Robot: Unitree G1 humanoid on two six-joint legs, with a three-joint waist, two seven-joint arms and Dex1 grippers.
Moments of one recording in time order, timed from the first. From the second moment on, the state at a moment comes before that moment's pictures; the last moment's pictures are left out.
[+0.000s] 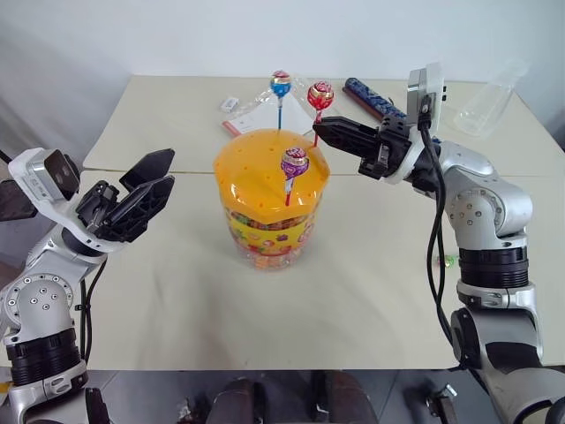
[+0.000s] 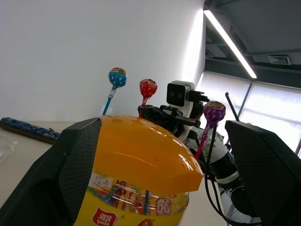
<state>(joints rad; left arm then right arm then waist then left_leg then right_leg) -0.37 0.59 0.48 -0.13 -1.17 0.65 -0.95 -0.90 -0.46 -0.08 0.05 0.70 0.58 0.93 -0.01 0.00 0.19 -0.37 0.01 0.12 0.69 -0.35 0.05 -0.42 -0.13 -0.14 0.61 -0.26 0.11</state>
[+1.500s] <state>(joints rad) -0.27 0.67 0.55 -0.14 -1.16 0.58 -1.04 -0.58 -0.71 -0.10 -0.32 0.86 0.45 1.10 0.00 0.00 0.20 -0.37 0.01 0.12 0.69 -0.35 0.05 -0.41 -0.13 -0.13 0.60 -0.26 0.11</state>
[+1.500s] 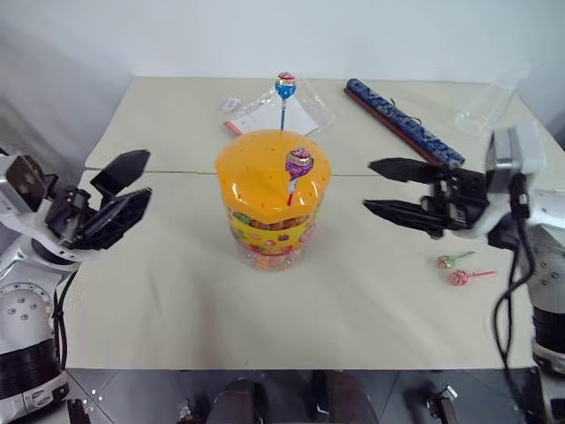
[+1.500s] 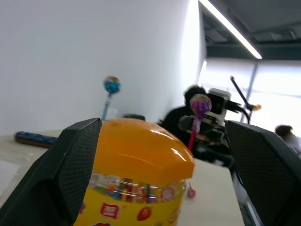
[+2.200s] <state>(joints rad) -0.29 0.61 0.47 -0.11 -1.11 0.56 -1.11 -0.77 -0.47 0.07 -0.25 0.77 0.52 1.02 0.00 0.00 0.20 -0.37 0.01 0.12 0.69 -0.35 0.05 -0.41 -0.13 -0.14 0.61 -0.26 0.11</state>
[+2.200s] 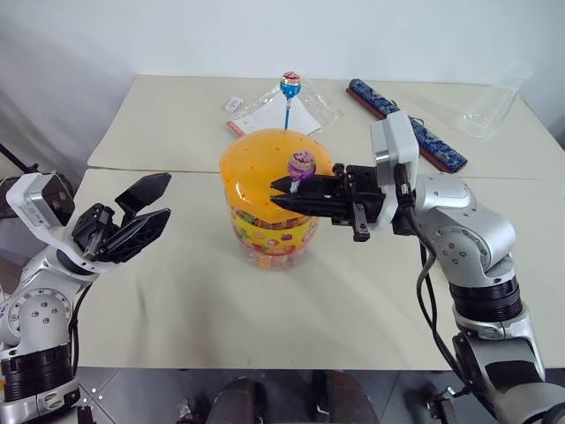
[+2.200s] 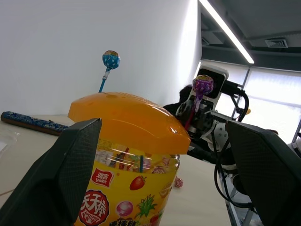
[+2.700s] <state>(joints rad) -0.34 0.65 0.35 -0.20 -0.98 0.48 -1.20 -0.66 -1.00 -0.18 -0.03 0.70 0.50 1.12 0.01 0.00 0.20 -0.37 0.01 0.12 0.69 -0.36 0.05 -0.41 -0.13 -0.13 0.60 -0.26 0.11</state>
